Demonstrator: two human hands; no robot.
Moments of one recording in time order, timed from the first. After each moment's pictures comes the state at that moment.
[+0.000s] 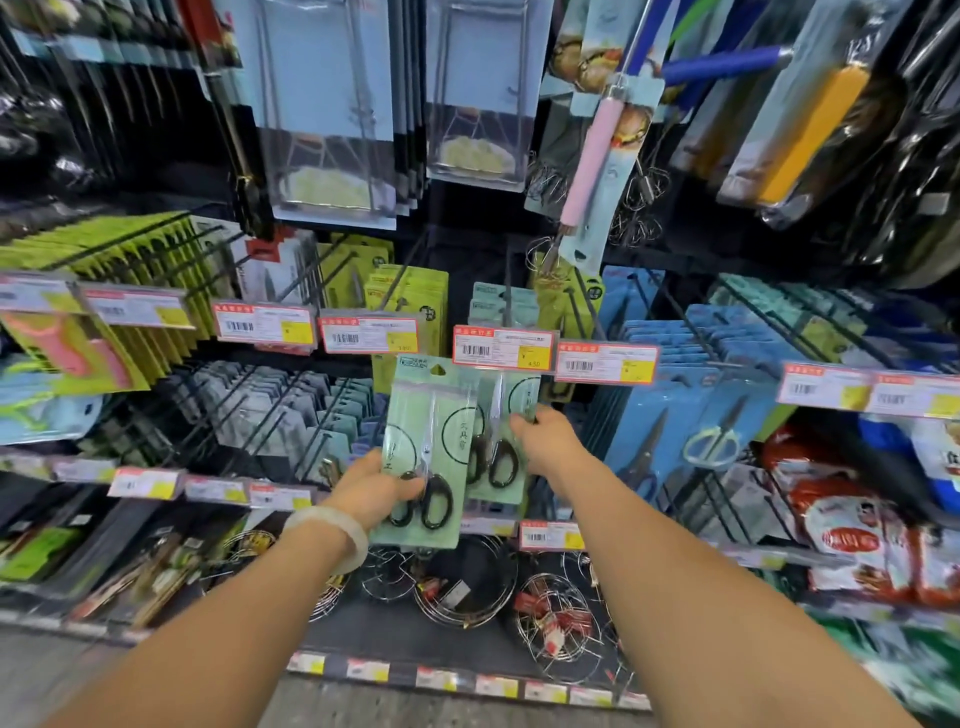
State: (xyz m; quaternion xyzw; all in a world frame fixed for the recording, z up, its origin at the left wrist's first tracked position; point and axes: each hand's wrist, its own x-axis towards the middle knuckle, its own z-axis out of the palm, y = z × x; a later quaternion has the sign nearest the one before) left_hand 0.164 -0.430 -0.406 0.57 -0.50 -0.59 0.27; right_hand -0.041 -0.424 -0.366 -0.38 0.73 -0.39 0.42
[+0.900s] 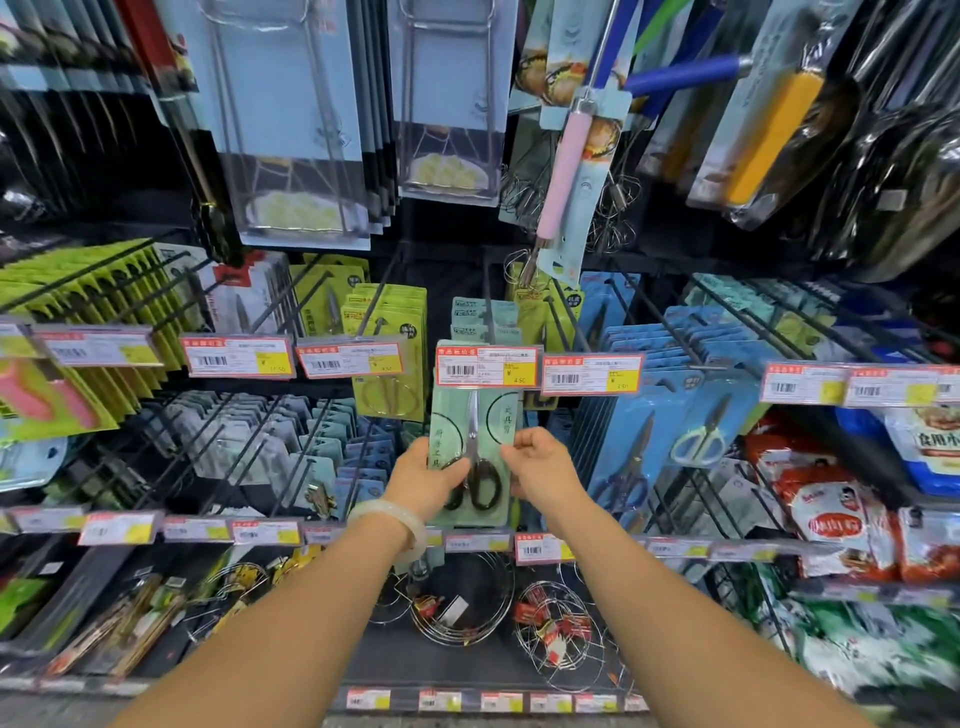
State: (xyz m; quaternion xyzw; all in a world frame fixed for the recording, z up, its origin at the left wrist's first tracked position) left_hand 0.103 -0.436 -0.379 0.54 -0.58 -0.52 0.30; right_hand -0.037 -0.403 -0.377 -0.39 0.71 -0.44 0.39
